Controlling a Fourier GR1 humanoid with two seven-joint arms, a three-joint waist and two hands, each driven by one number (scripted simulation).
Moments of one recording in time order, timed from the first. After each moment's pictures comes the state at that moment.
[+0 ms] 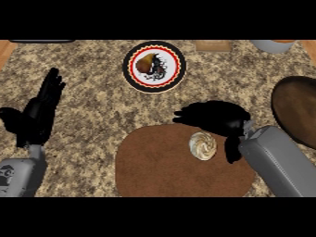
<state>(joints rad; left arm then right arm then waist) -0.22 0.26 0.00 -1.45 0.09 0.14 0.05 -0.54 -0.34 0.45 -1.40 0.92 0.70 -0.31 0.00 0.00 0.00</state>
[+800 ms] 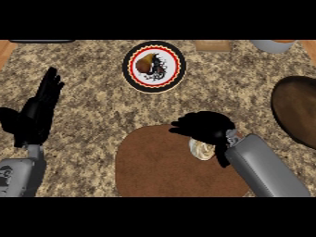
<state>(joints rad) -0.22 0.23 0.05 -1.46 0.05 0.10 0.06 -0.50 -0.24 0.47 -1.27 1.14 0.65 -0.37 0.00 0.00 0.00</state>
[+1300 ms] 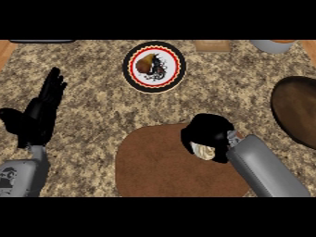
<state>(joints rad) -0.22 0.20 0.05 -1.49 0.03 0.11 0.08 -0.50 -0.25 0.50 -1.23 1.19 0.56 -0.52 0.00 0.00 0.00</state>
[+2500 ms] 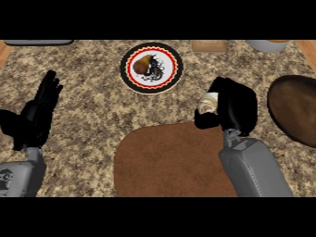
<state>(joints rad) -0.20 0.21 0.07 -1.47 0.03 0.09 0.07 -0.42 0.00 0.21 -1.53 1.25 0.06 0.73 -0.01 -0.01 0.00</state>
